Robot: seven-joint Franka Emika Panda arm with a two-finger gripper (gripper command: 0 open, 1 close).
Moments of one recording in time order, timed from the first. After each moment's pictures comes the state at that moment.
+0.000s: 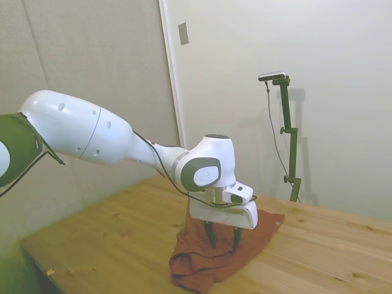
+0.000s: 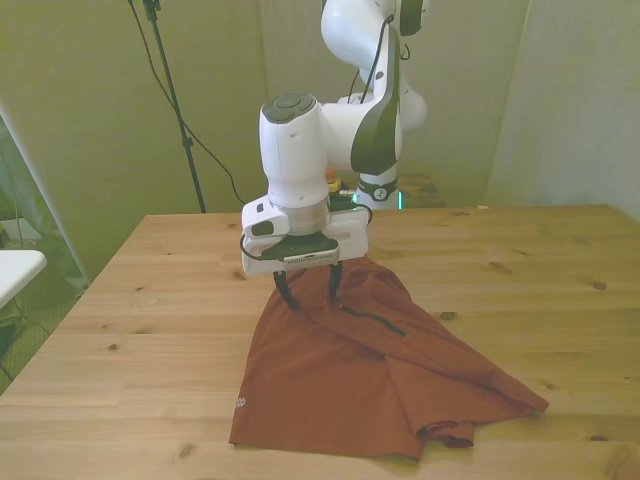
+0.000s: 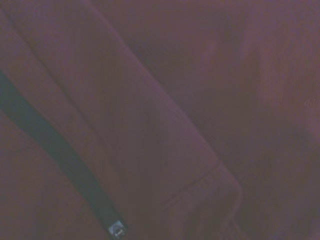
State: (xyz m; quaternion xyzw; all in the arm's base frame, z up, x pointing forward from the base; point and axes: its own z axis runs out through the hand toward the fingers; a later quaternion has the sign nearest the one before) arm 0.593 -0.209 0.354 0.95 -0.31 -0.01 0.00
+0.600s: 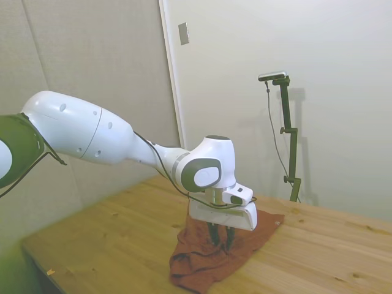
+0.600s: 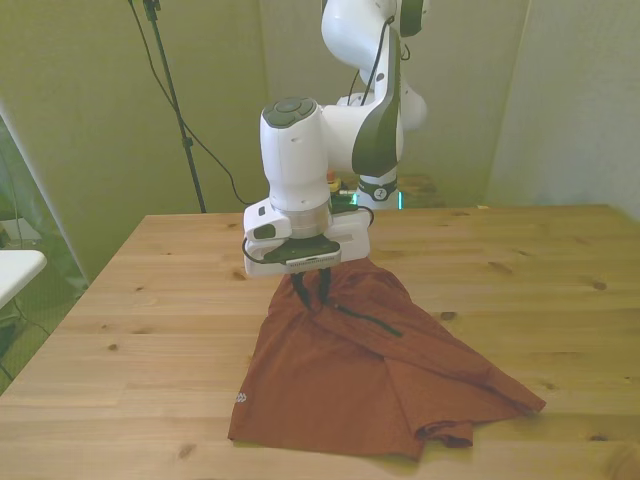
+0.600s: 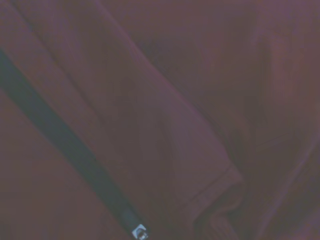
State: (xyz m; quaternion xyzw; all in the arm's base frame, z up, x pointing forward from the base) arm 0.594 -0.205 0.356 0.95 -0.31 -0.02 0.00
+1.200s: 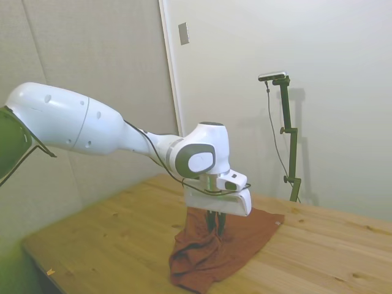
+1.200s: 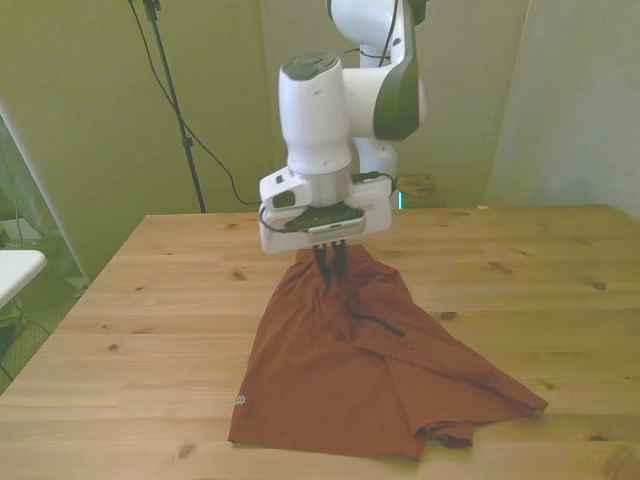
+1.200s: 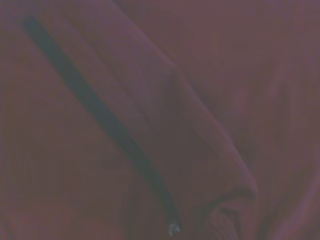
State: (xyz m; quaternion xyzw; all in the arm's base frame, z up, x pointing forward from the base) arm 0.594 -0.154 0.416 0.96 -0.28 0.01 -0.02
